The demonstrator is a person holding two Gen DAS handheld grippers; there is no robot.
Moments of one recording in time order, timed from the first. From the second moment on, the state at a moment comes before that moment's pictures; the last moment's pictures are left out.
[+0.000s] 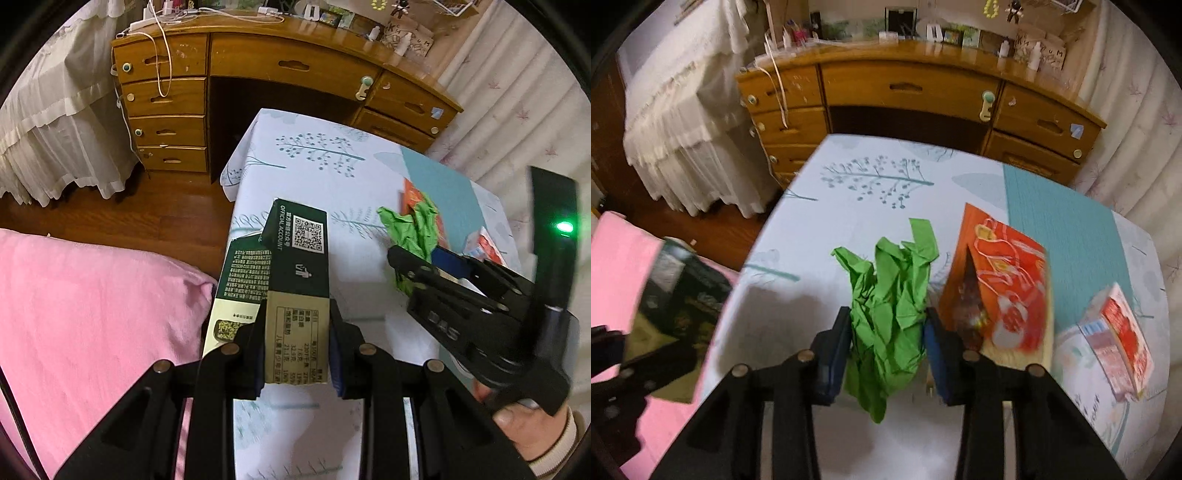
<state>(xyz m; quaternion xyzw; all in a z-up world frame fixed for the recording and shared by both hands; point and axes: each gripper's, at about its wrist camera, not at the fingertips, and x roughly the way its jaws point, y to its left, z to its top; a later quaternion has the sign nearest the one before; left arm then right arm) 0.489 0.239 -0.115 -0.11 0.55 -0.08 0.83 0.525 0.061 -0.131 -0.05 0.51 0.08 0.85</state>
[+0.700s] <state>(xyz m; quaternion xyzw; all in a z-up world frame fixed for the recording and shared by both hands) 0.168 0.101 -0.032 -0.11 0.50 -0.05 0.86 0.197 -0.085 -0.025 -0.02 0.46 0.14 0.88</state>
